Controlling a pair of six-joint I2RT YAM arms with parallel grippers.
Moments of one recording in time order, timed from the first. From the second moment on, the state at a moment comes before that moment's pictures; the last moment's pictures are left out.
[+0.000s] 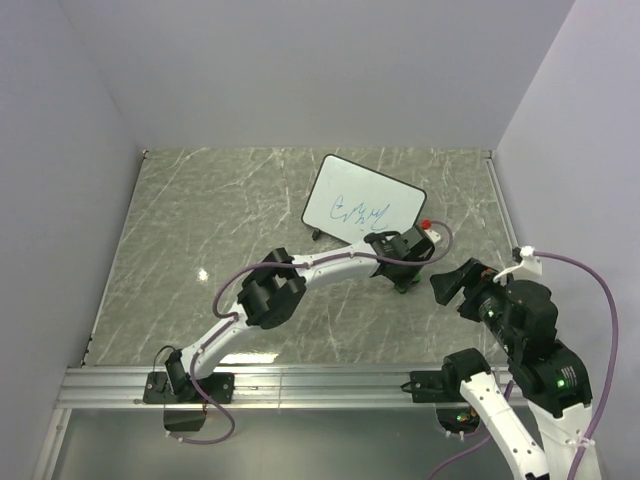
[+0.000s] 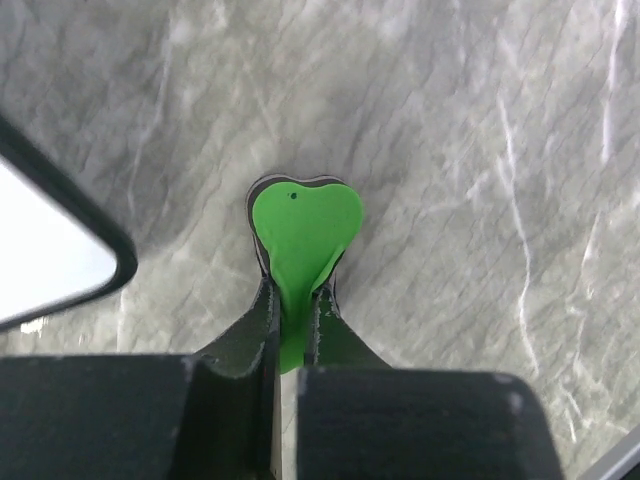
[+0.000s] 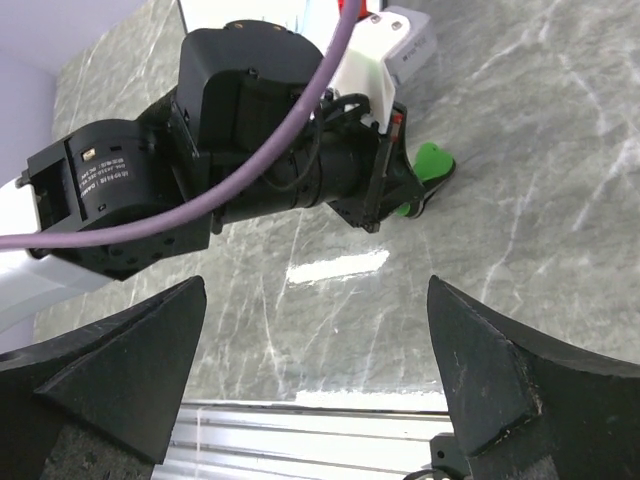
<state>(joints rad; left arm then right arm) -1.10 2.47 2.13 -0.59 -0.02 -0.34 0.29 0.35 0.93 -1.03 0.09 0.64</state>
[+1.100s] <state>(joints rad) -0.80 1.58 1.45 -0.68 -0.11 -0.61 -0.20 1.40 0.93 -0.12 -0.45 0.81</state>
